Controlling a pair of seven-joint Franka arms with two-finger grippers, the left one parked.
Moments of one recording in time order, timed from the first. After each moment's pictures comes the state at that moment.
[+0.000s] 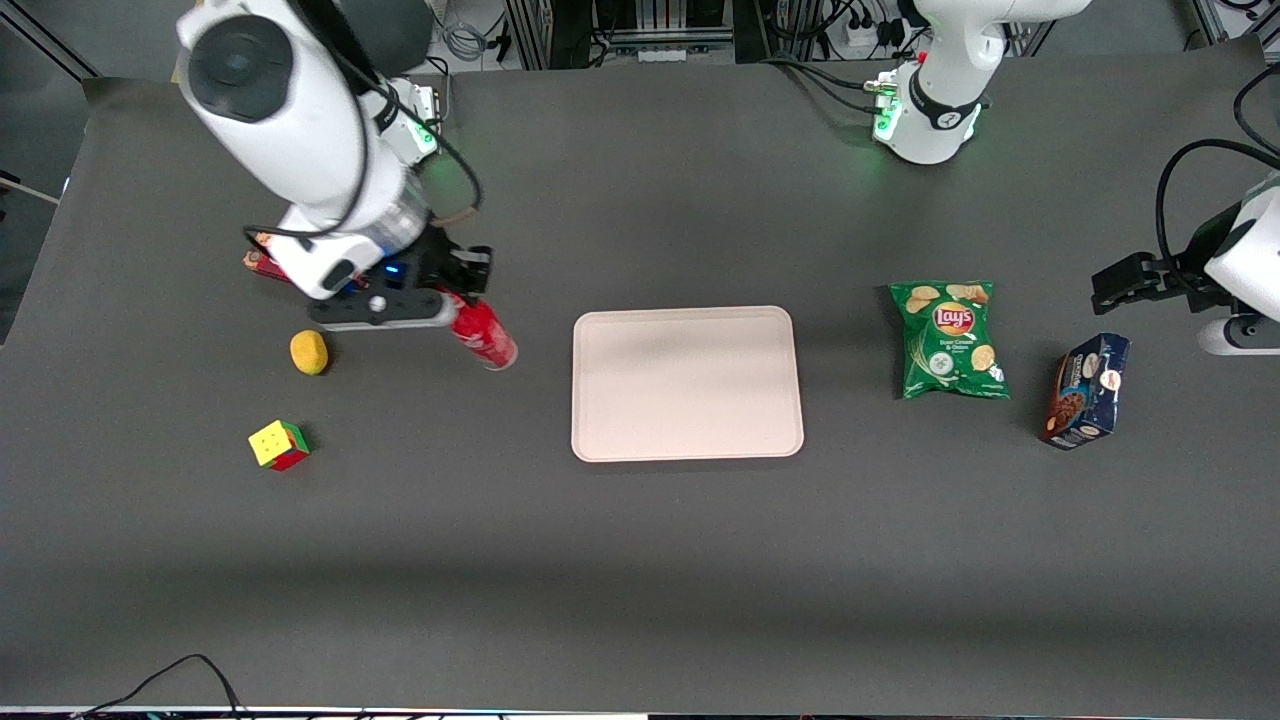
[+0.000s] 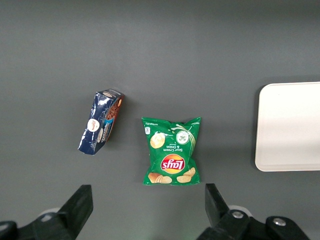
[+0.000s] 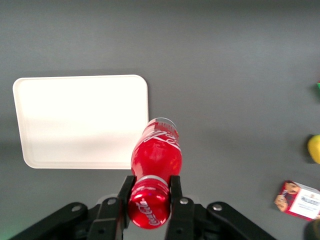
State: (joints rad) arm 0.23 0.23 0.34 -1.46 -0.03 1.67 0.58
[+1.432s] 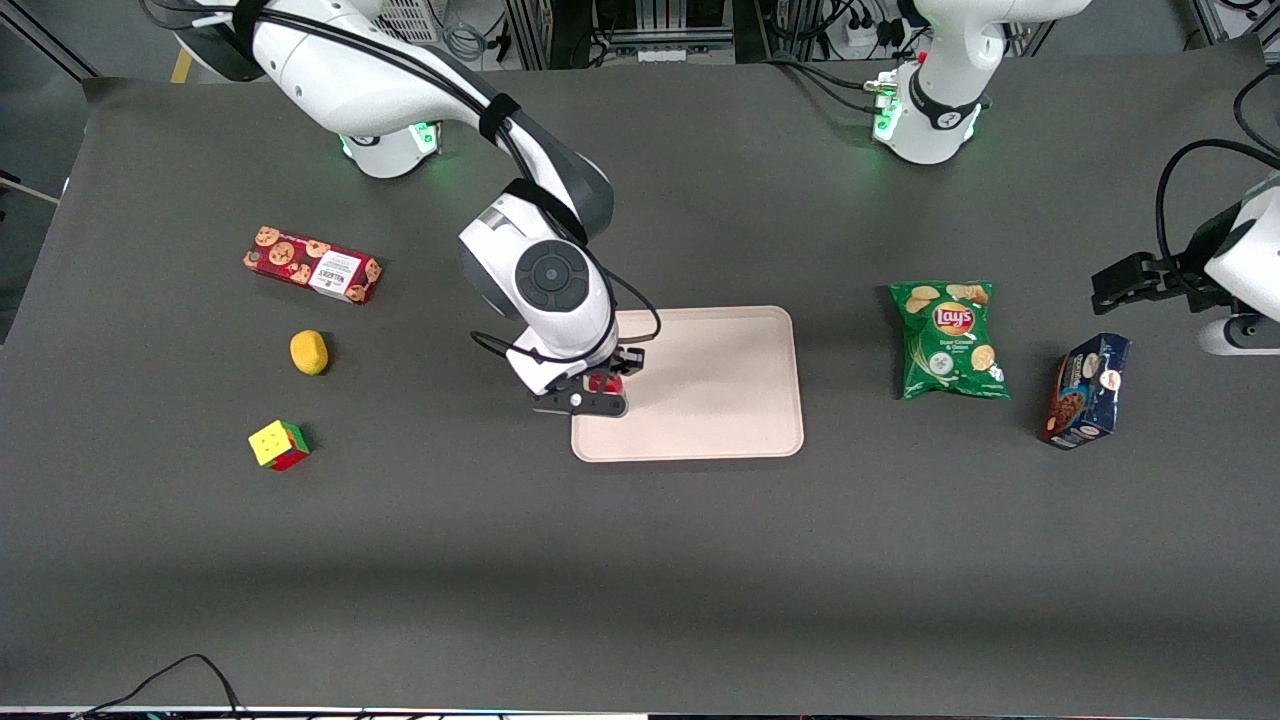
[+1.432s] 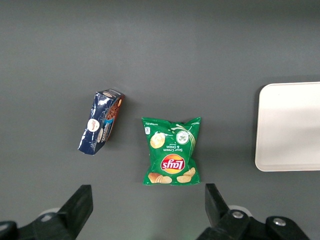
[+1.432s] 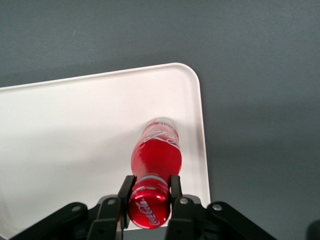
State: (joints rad) arm 0.41 0.65 0.34 -1.43 -0.17 2.00 0.90
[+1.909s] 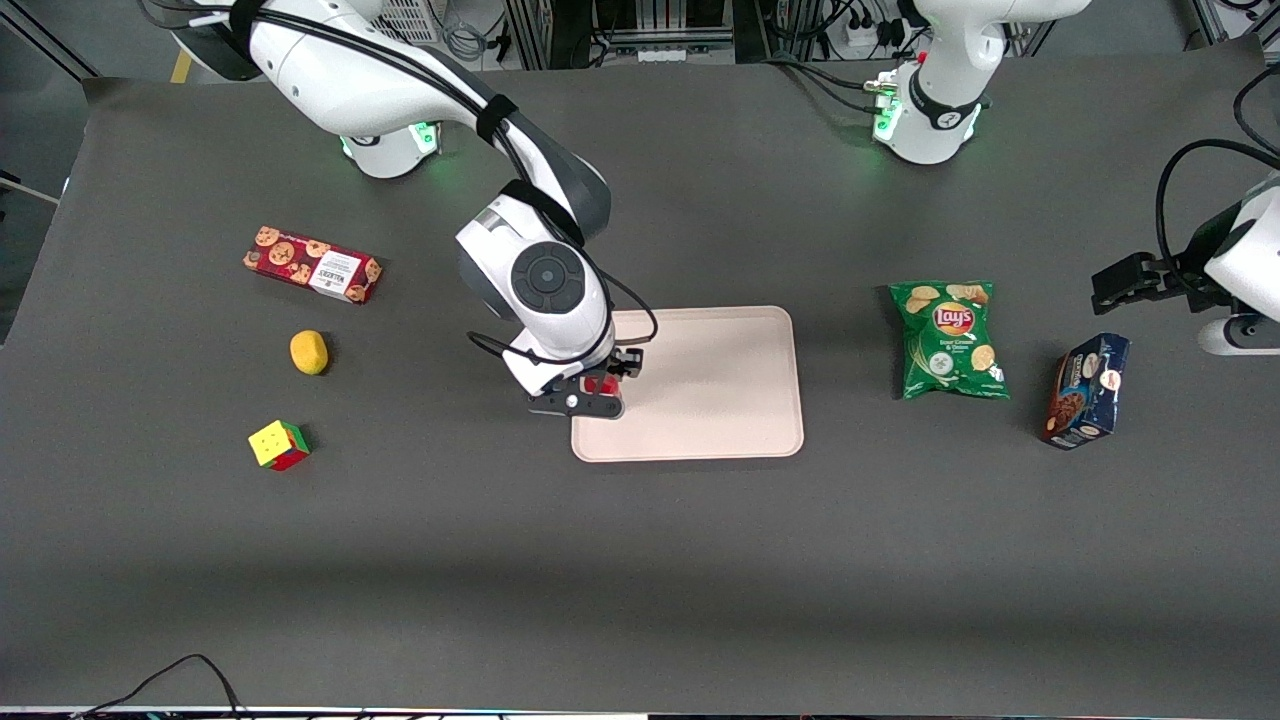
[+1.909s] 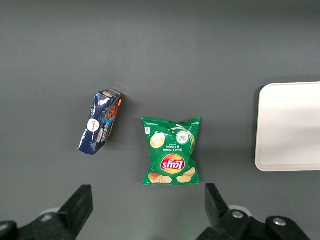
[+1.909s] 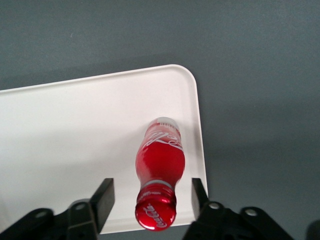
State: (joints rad) arm 0.40 0.65 0.34 -1.44 -0.17 2.00 0.90
